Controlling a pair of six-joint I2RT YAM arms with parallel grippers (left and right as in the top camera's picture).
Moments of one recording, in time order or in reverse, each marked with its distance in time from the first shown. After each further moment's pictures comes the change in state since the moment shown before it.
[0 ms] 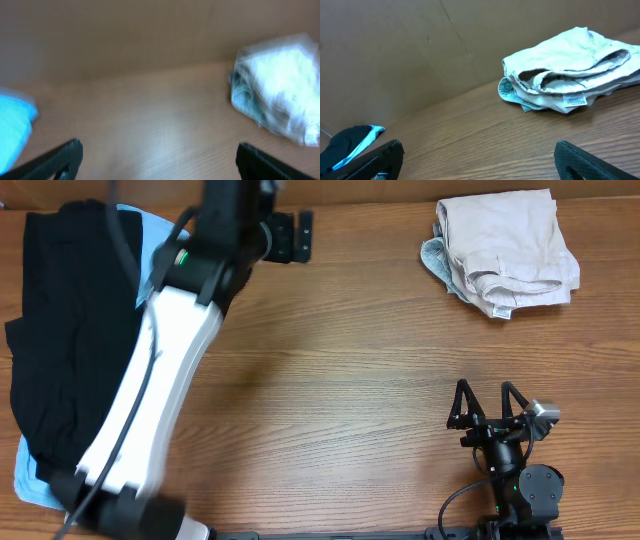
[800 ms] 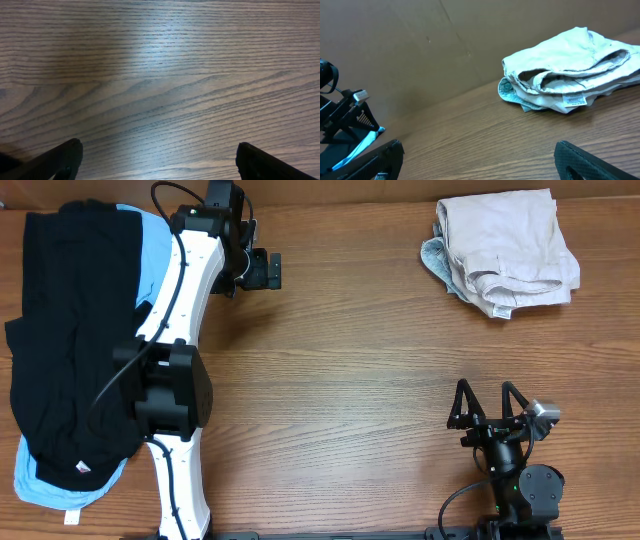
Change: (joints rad) left arm 0.175 0.563 0.285 -0.434 0.147 -0.005; right arm -0.002 0.000 0.000 -0.001 0.000 0.001
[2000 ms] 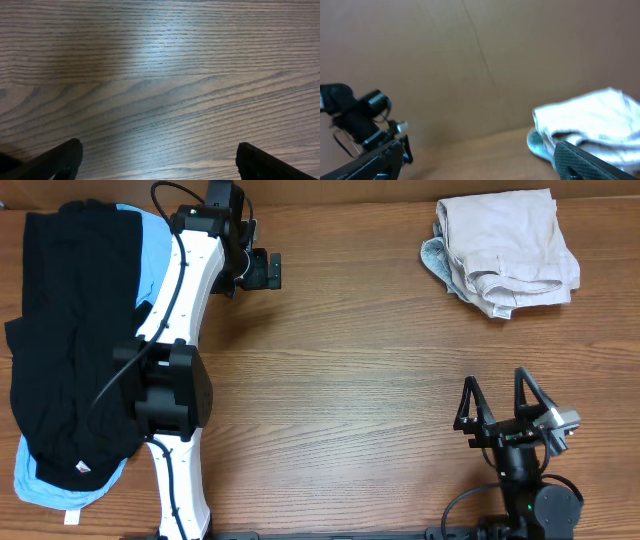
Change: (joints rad) left arm 0.000 0.000 0.000 0.000 0.000 0.000; right arm -0.006 0.001 0.060 0.182 -0.077 -0.020
